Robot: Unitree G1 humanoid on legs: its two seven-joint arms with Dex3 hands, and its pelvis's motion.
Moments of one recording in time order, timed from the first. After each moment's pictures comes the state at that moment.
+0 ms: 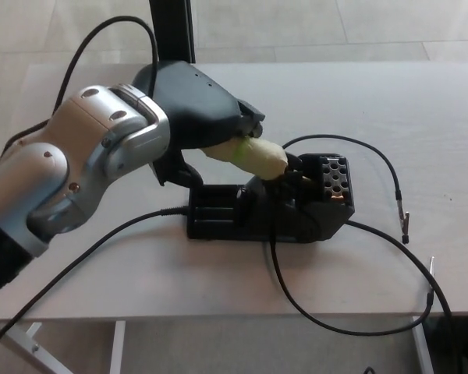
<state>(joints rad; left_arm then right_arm) -0.82 0.69 -0.72 0.00 0.73 0.03 -0.55 0.00 -0.88 -0.40 1.21 0.07 -0.12 0.28</state>
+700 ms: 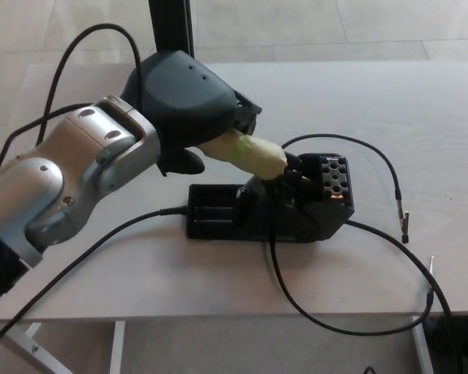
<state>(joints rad) -0.77 0.69 -0.72 0.08 0.77 -0.05 -0.22 -0.01 -0.88 -0.40 1.21 0.07 -0.12 0.24</state>
